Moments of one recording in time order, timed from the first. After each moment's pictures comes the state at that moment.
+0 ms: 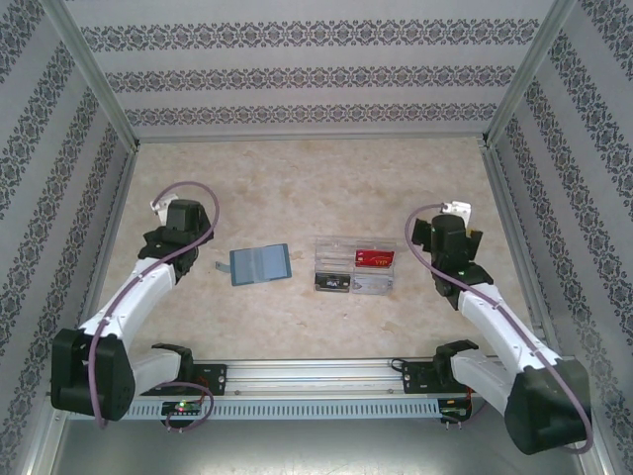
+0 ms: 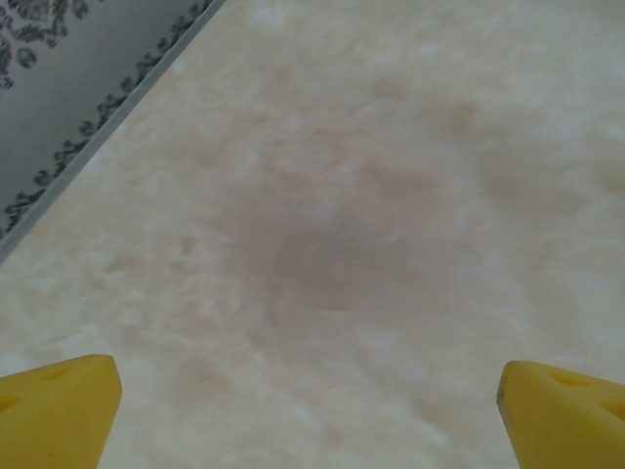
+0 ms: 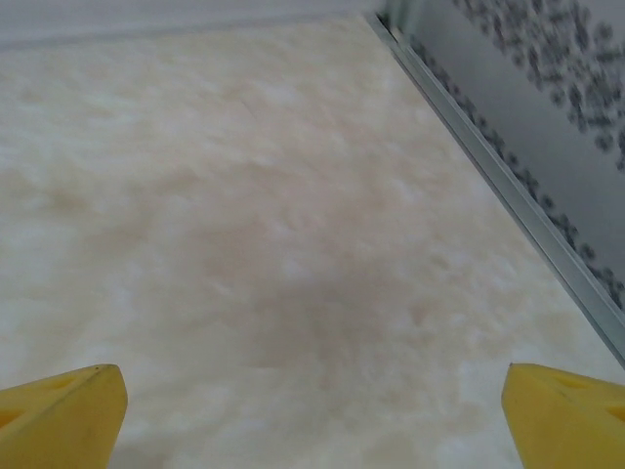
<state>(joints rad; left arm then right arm) -0.10 1.18 0.70 -0.33 -0.51 -0.39 0.17 0.99 0.51 -0.11 0.45 0.22</state>
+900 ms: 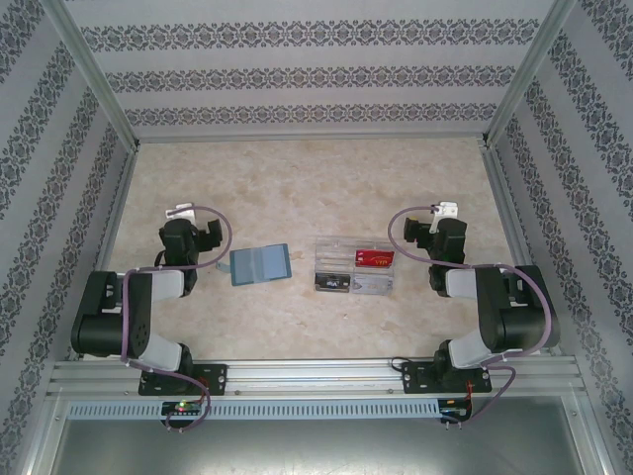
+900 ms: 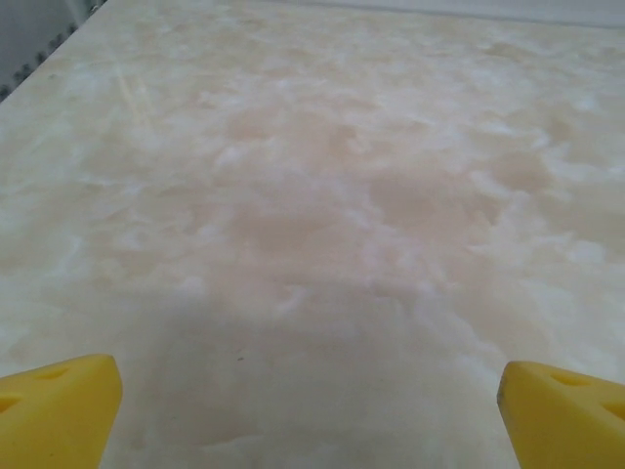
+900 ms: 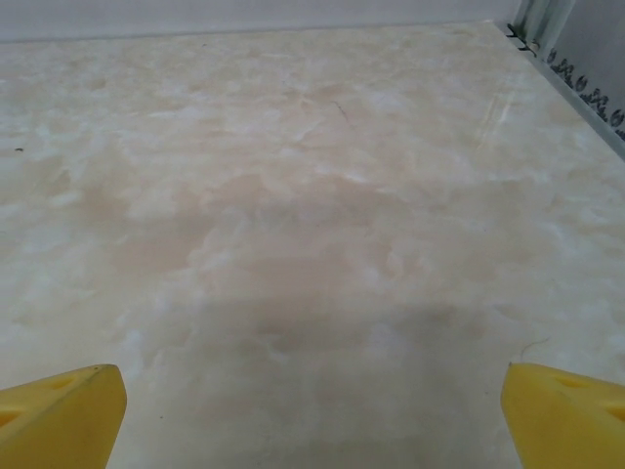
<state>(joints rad) 0.02 1.51 0.40 0.65 -0.15 -0.10 0.01 1.50 0.38 0.71 0.09 0.07</state>
